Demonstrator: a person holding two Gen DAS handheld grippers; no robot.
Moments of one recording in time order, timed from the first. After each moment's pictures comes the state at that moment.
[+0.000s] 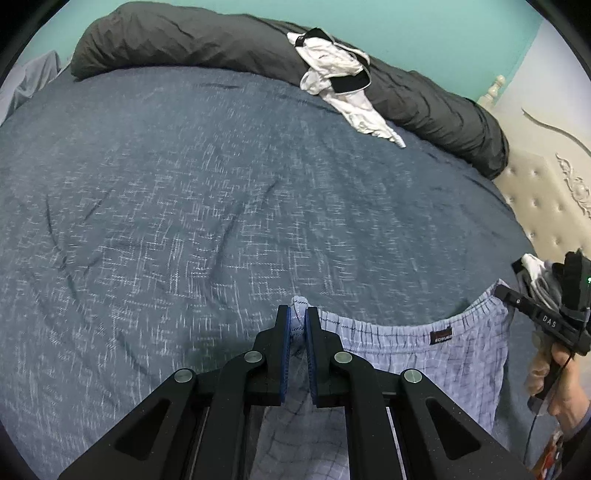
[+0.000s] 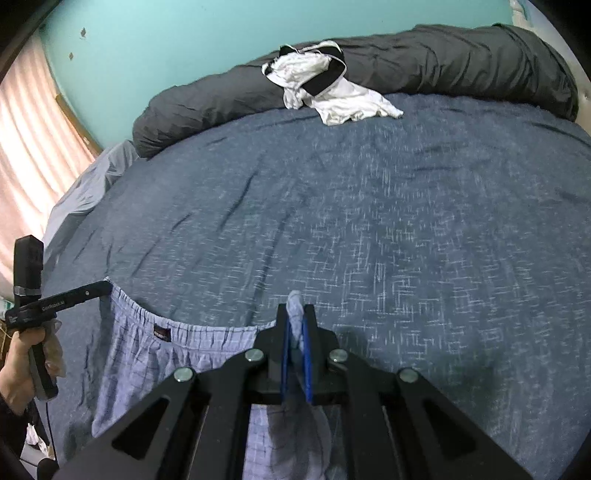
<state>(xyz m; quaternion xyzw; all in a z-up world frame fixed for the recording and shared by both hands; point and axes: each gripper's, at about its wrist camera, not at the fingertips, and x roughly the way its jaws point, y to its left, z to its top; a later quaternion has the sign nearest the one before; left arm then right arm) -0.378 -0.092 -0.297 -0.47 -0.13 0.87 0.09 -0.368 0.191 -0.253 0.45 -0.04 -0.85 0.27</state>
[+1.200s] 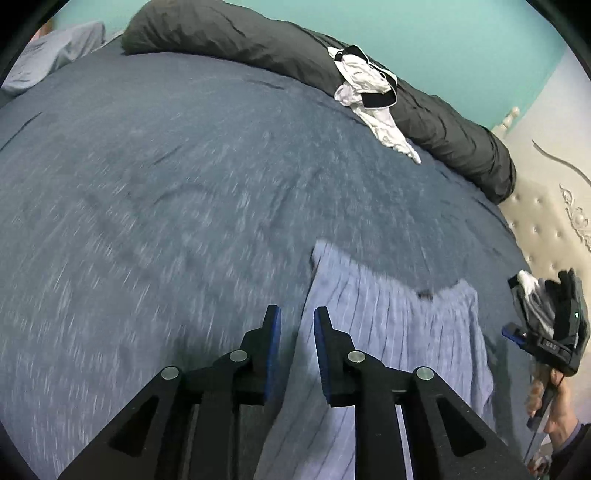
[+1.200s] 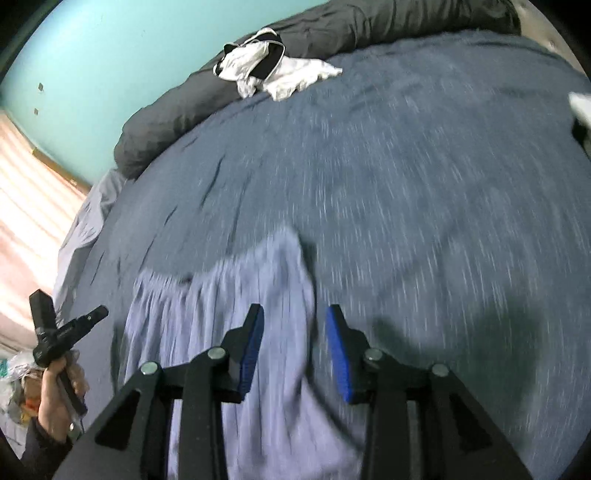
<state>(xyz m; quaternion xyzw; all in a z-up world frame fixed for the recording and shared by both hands) -0.284 -0.144 -0.299 -0.45 -0.18 0.87 0.06 -0.309 0.273 -0.266 0.51 -0.14 -0.82 0.24</state>
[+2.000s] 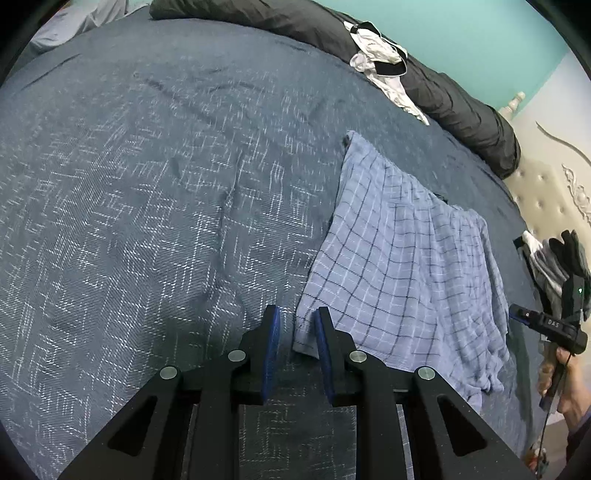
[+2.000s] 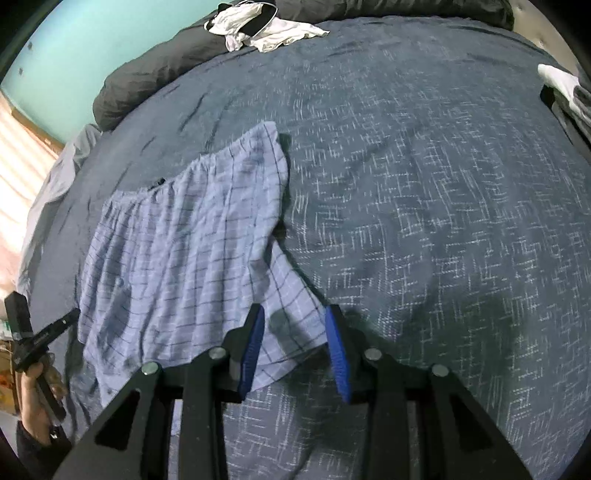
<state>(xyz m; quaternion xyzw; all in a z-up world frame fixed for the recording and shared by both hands) -0.197 -0.149 -0.357 -0.48 -0.19 0.85 0.06 -0.262 0.271 -0.298 0.55 -0.06 -0.81 0.20</state>
